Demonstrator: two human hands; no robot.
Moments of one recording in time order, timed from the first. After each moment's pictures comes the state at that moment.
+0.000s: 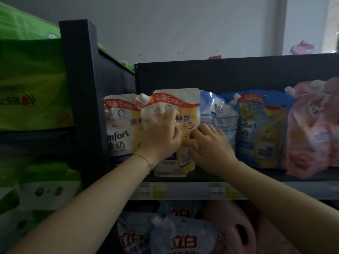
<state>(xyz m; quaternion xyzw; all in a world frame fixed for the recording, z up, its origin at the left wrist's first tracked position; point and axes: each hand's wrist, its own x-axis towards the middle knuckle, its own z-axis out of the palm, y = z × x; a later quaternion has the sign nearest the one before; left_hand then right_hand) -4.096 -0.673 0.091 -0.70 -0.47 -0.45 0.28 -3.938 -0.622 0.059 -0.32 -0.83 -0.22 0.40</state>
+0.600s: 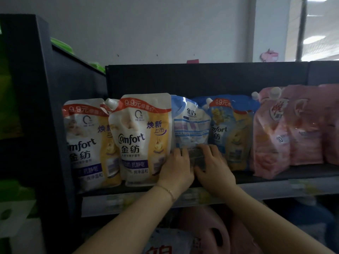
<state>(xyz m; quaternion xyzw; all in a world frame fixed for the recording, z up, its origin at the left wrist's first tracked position) -4.002 -0.613 0.019 -0.72 -0.60 -0.29 0.18 -3.870 -0.590 0.006 -0.48 -0.78 -0.03 0.40</state>
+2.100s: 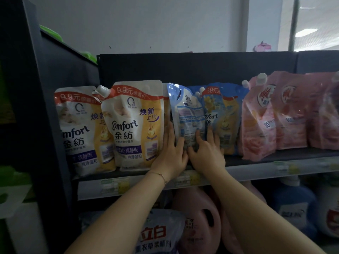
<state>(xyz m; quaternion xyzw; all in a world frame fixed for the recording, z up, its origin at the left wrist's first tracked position) -4.010 -0.602 0.000 -0.76 -0.53 -0.32 0.17 -3.876 -0.586 0.004 -0.61 -0.71 -0.02 0.35</state>
